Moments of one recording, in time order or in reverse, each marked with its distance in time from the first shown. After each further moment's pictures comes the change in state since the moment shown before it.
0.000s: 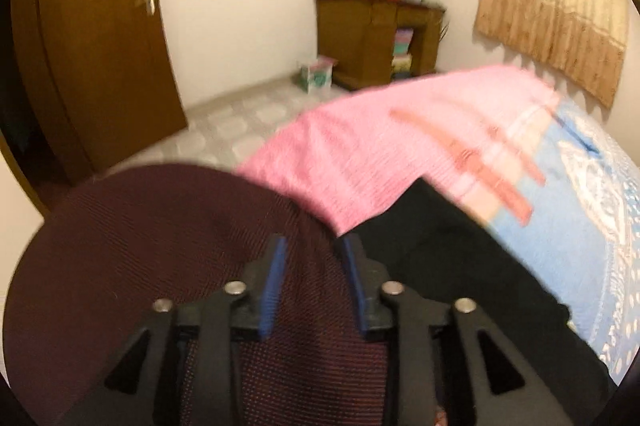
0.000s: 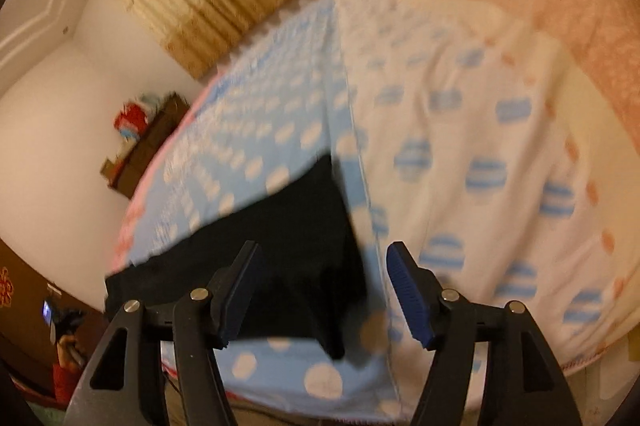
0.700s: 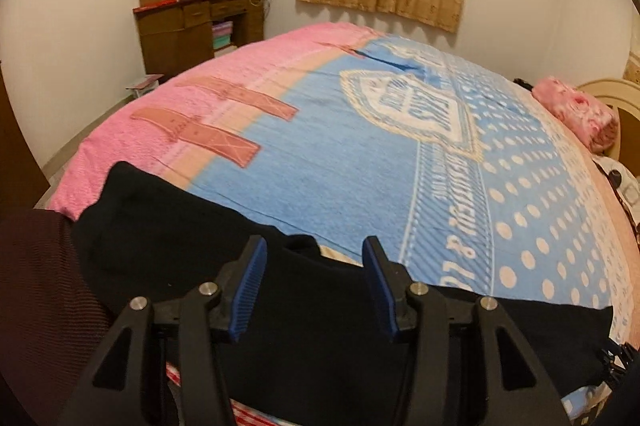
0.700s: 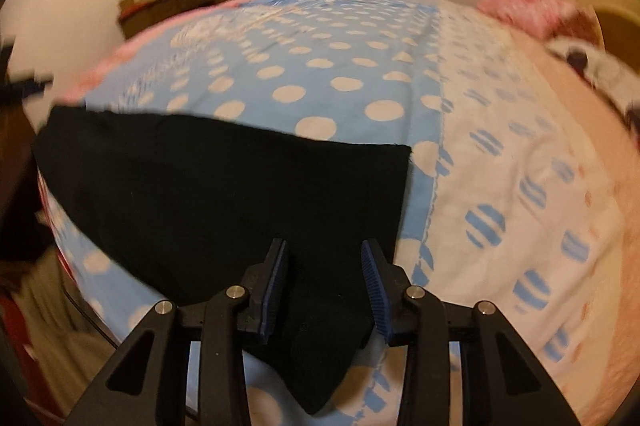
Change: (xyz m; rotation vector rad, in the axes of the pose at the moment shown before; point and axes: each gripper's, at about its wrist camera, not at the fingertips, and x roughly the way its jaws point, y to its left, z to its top) left arm -0.070 -0.195 -0.064 0.320 0.070 -0.474; right arm 0.071 0.061 -0.025 -0.701 0.161 -0.190
